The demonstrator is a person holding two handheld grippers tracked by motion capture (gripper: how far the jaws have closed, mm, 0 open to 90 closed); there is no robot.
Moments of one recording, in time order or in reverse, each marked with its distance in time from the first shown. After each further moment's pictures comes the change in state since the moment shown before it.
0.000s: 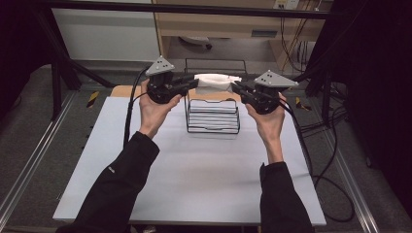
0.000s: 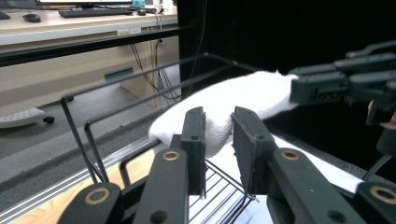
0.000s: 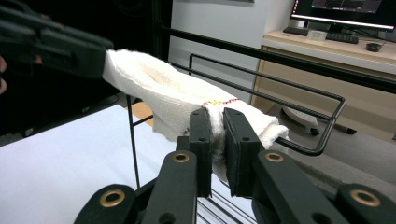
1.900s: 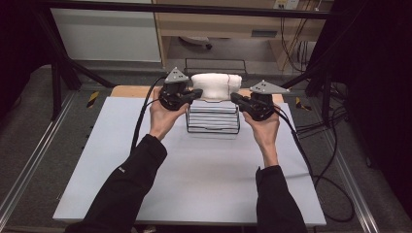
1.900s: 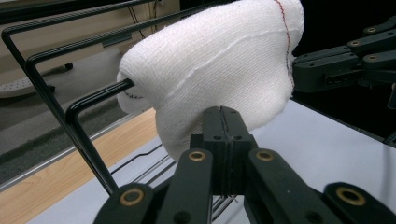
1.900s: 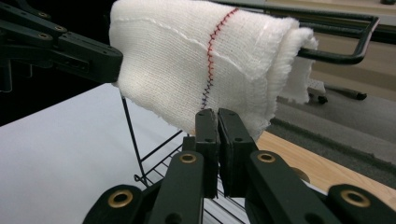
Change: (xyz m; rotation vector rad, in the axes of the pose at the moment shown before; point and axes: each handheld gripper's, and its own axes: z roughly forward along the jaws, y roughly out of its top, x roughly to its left) left arm -0.003 -0.033 0.035 0.161 0.006 0.026; right arm -0.002 -0.034 0.015 0.095 0.001 0.074
